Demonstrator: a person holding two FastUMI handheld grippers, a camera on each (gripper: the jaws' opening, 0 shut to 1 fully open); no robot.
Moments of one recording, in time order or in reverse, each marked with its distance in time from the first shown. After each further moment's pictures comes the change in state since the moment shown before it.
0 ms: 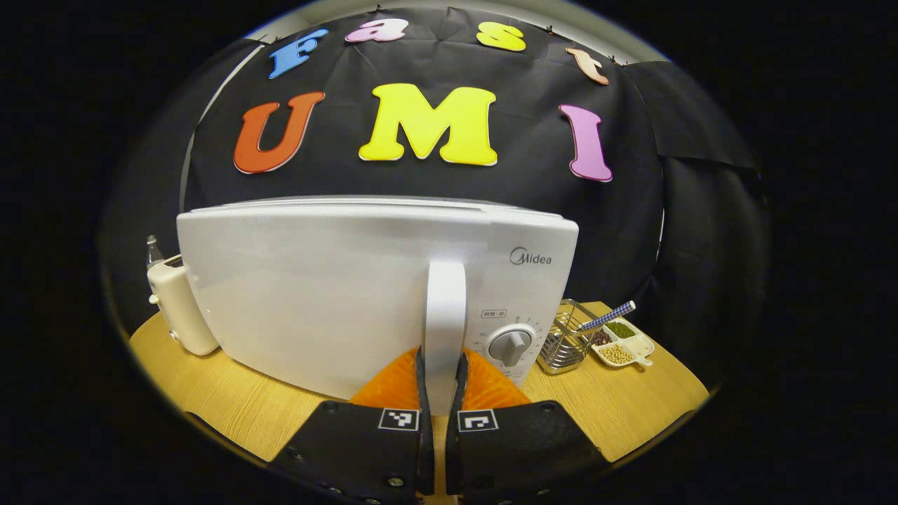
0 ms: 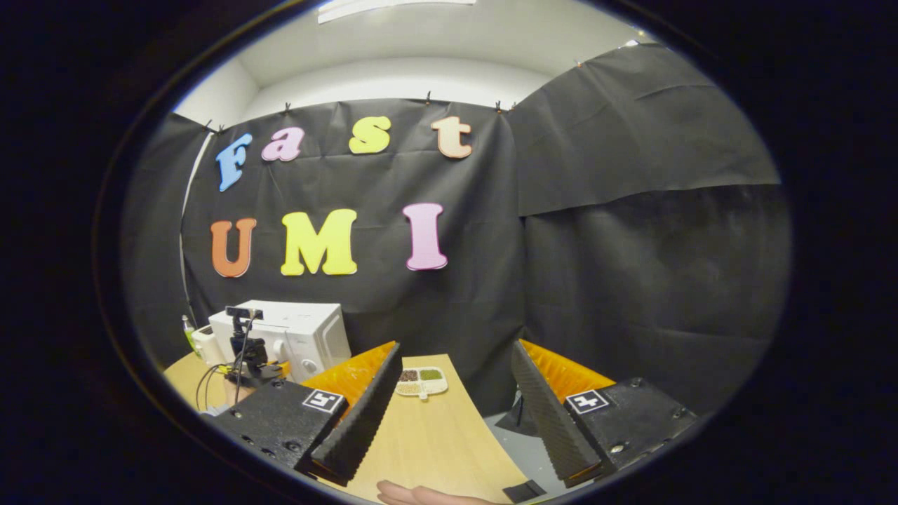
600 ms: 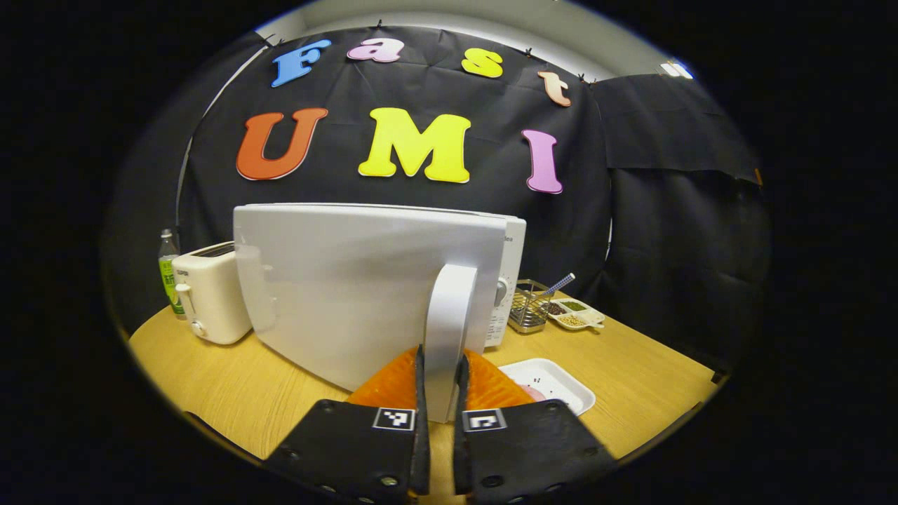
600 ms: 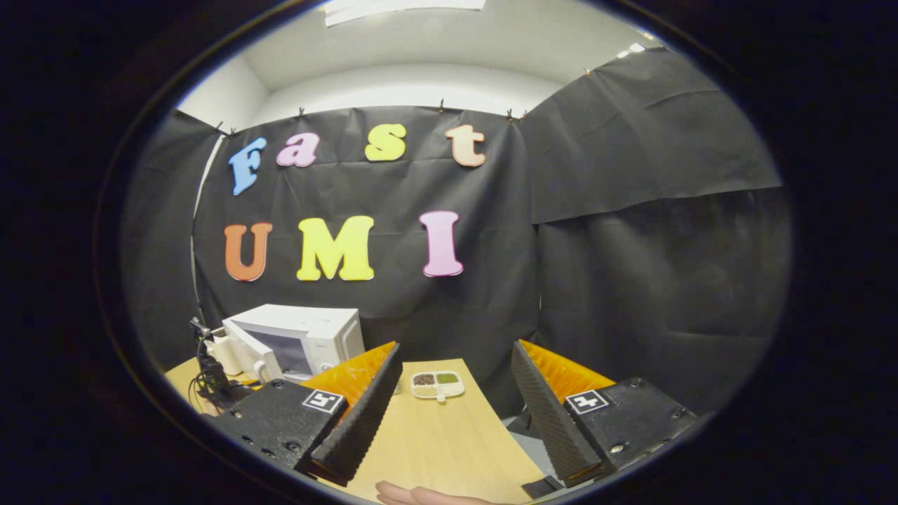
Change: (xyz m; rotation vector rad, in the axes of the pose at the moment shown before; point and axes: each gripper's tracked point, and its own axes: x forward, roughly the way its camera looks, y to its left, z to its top) left arm -0.121 0.047 -0.026 0.064 -0.070 -0.167; right arm -0.029 0.052 0.001 -0.011 -0.024 0.052
